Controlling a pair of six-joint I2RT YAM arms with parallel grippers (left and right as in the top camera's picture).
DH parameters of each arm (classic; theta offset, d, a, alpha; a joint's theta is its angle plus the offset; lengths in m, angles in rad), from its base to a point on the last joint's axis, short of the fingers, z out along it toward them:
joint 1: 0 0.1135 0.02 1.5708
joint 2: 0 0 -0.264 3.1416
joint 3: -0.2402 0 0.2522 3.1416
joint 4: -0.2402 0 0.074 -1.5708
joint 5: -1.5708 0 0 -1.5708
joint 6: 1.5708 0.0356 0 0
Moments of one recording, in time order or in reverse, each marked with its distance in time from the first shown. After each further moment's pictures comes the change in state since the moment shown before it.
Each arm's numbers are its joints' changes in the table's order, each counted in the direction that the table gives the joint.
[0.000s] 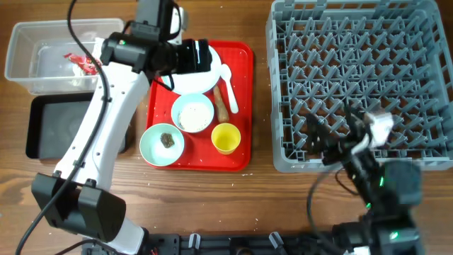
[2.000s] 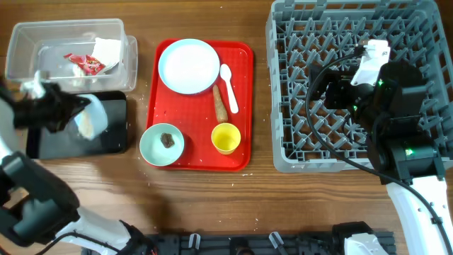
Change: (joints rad) left arm 0.959 -0.105 0.233 -0.219 -0.663 0.304; right arm 0.000 -0.575 -0.542 -0.319 -0.120 -0.049
